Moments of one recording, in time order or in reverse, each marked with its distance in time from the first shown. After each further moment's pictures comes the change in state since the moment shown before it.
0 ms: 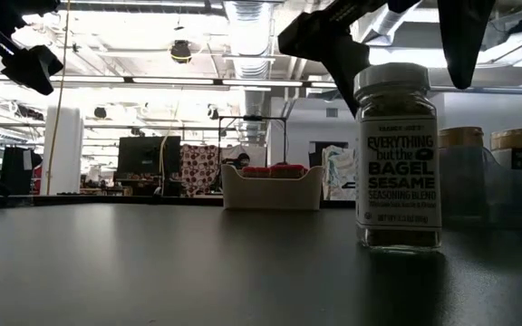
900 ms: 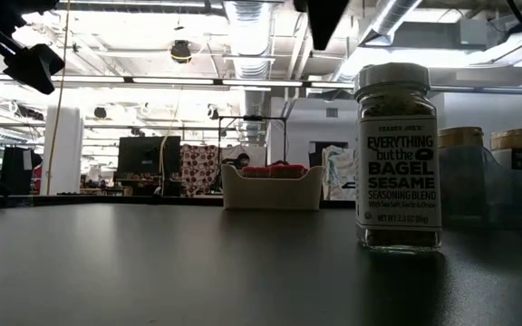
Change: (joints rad) left arm 0.000 0.000 0.000 0.000 0.000 0.045; right arm -0.105 -0.055 0.230 -0.068 0.019 0.507
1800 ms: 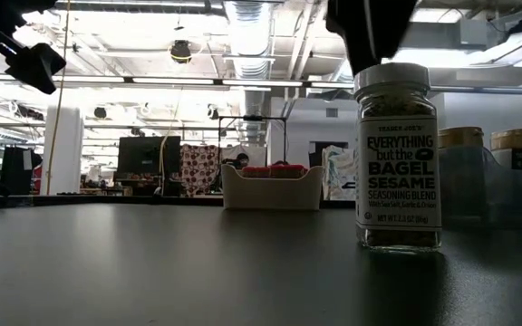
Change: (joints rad) left arm 0.000 0.000 0.000 -0.002 -0.005 0.028; right arm 0.136 0.053 -0.138 0.045 0.130 0.251
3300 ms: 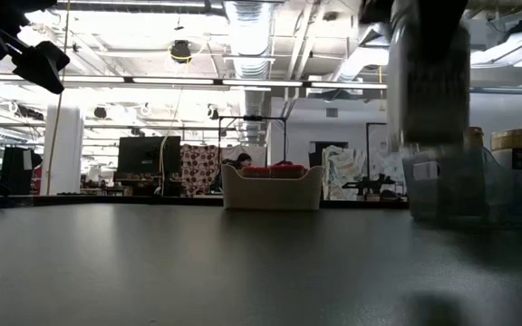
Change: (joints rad) left arm 0.000 0.000 0.000 0.000 -0.055 0.049; right arm 0.015 -0.133 -0.209 0.034 -0.021 0.008
